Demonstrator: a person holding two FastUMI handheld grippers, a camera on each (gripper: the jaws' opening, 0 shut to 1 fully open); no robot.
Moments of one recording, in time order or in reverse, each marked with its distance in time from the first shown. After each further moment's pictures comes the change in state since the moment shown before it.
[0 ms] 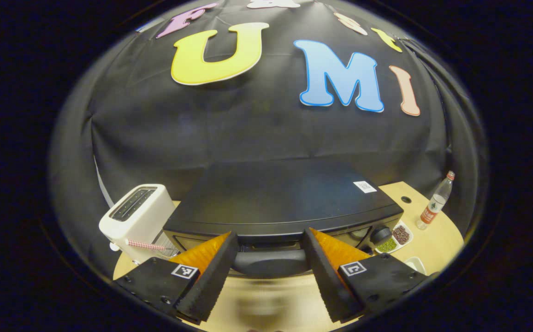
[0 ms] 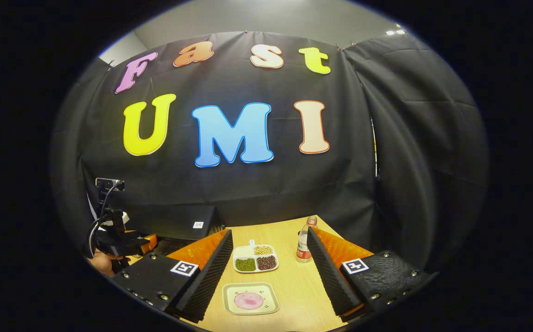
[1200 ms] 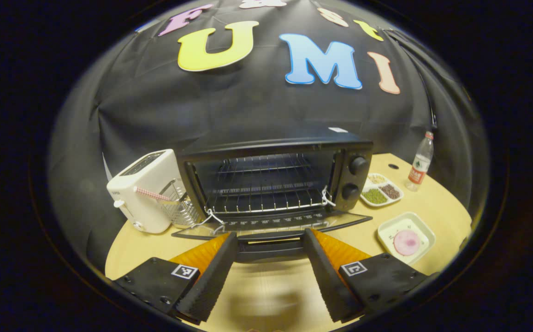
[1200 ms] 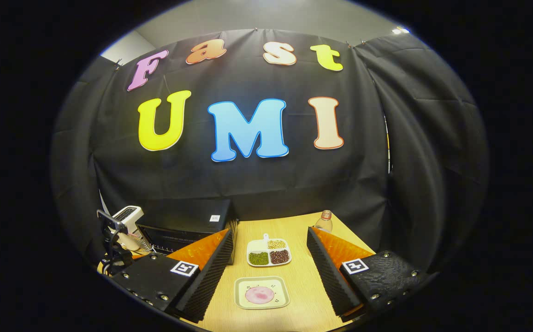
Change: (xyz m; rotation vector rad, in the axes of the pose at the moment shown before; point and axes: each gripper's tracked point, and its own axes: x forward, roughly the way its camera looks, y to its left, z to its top) left arm -0.083 -0.009 -0.124 0.064 0.084 -0.031; right arm -0.016 0.022 -0.012 -0.016 0.041 0.079
